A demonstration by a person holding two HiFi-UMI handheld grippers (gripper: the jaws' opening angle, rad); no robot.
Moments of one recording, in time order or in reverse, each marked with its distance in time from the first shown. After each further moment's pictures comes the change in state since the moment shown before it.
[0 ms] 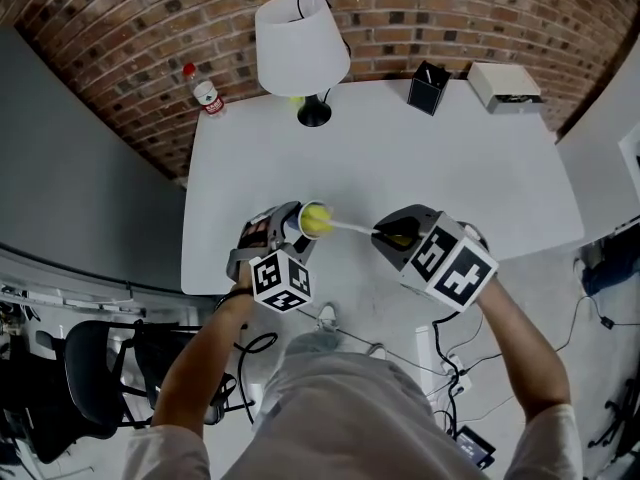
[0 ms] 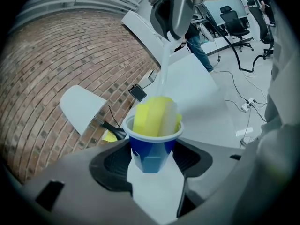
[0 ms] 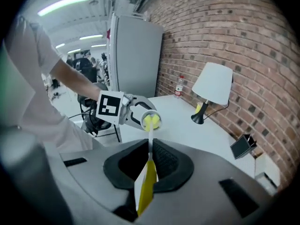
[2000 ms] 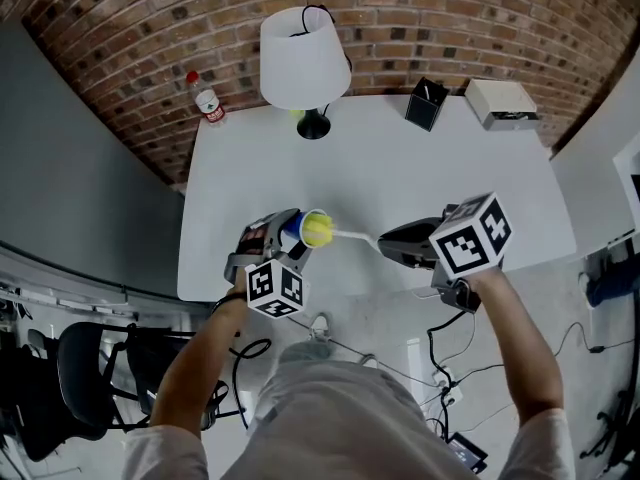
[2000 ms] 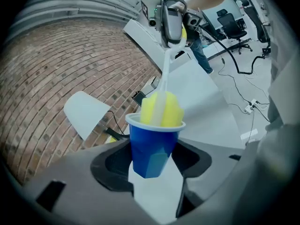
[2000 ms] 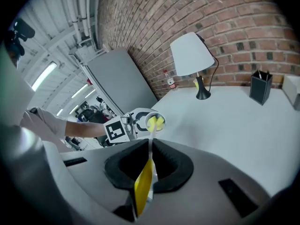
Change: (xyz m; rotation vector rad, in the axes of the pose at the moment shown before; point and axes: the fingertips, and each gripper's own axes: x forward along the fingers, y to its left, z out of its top) left arm -0.002 0.010 0.010 0.000 -0.089 0.036; right arm -0.014 -0.017 -0.009 0.560 -0.109 0.308
